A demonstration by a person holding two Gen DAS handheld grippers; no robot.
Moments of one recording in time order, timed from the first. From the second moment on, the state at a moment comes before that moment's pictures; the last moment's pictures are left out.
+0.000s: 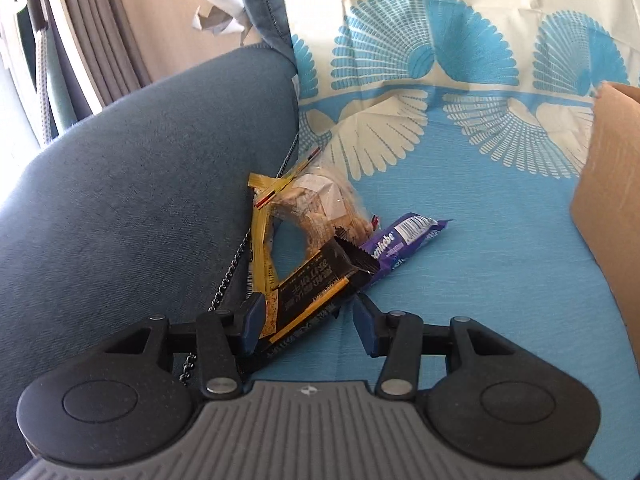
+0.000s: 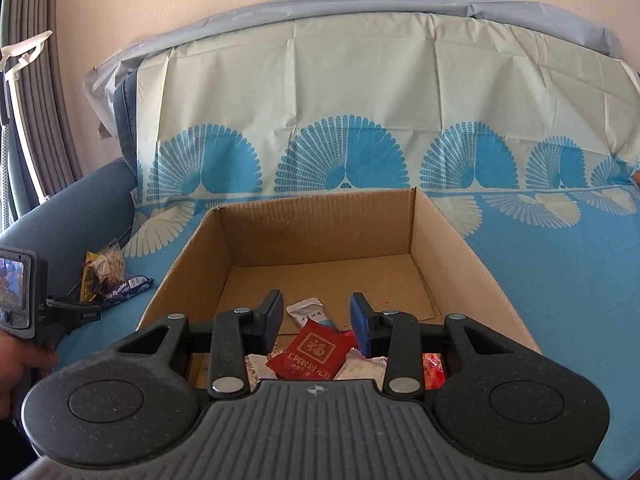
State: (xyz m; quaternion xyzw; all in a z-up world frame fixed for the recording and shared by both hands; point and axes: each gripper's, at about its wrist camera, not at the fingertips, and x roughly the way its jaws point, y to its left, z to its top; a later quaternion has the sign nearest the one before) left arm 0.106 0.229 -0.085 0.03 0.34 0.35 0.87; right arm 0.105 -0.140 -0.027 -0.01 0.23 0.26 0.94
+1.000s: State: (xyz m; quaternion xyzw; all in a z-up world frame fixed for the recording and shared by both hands) left arm 0.025 0.267 -0.063 -0.36 0.24 0.34 0.83; right arm 0.139 0.093 0.051 -0.05 0.23 0.45 0.86
